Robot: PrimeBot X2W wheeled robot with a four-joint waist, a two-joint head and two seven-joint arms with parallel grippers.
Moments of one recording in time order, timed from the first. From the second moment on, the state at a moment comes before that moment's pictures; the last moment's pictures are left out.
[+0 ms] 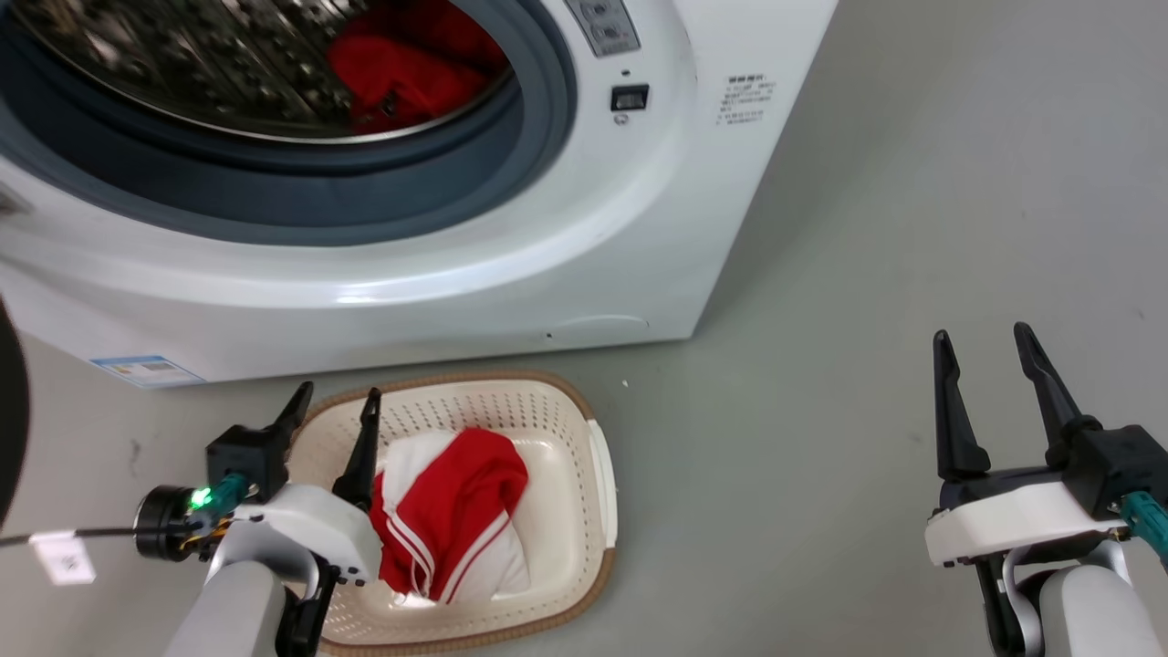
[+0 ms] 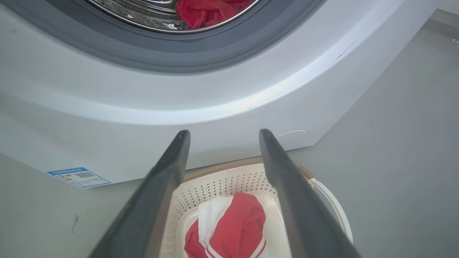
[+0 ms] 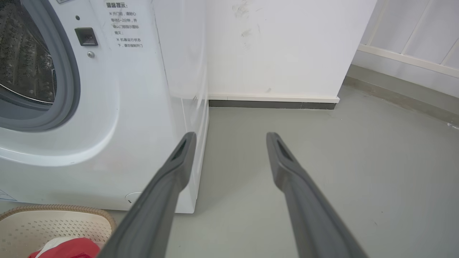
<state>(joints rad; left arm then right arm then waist) -0.32 0.30 -0.27 0.53 -0.35 -0.04 -0.26 -0.16 -0.05 -0.07 0.14 0.01 0.13 -0.26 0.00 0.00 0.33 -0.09</state>
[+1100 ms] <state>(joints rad) -1.12 0.67 -0.39 0.43 -0.45 -0.13 0.34 -0.22 -0.05 -0.01 0.08 0.10 0.13 -0.26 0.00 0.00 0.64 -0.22</state>
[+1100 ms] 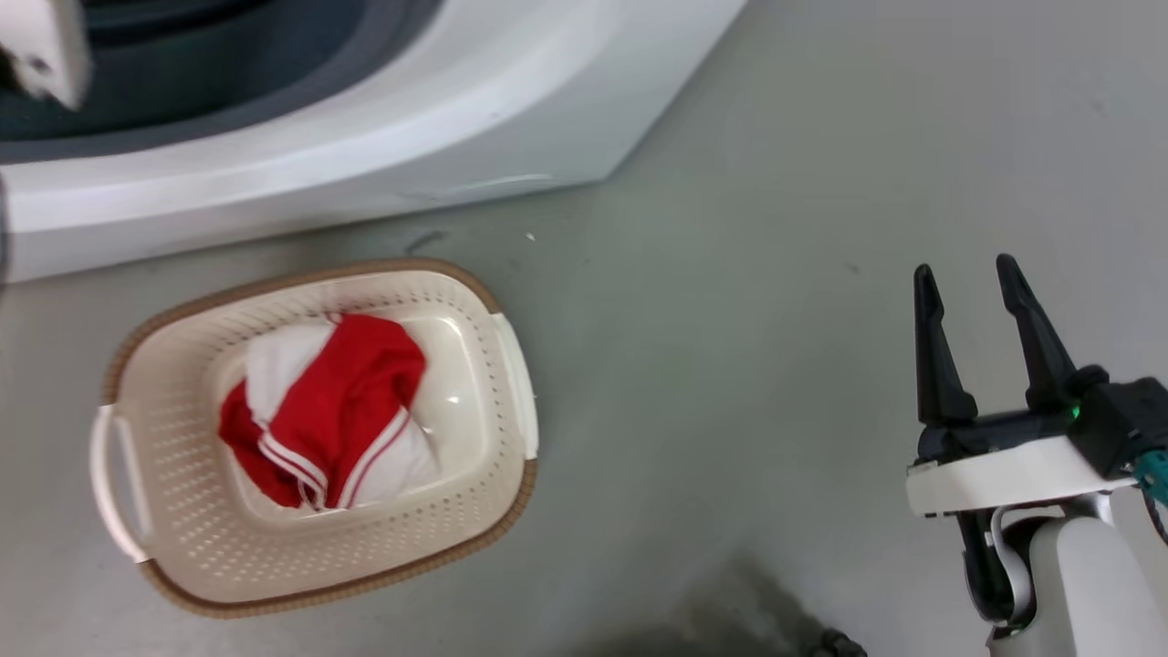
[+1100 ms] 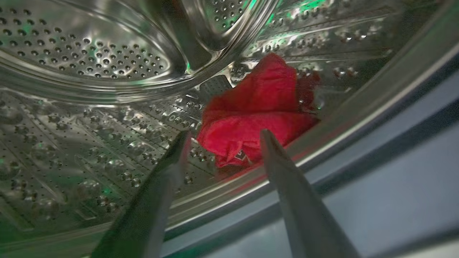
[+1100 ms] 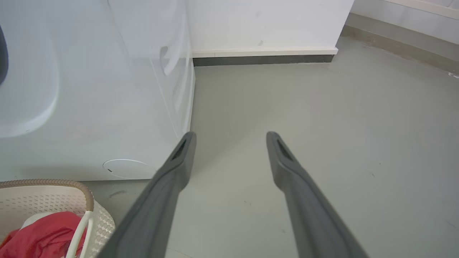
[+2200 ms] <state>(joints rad) -1.65 0.71 -0.51 0.88 -0.49 -0.13 0.71 -0.22 -0.05 0.05 0.03 0.24 0.13 -0.26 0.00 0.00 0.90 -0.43</state>
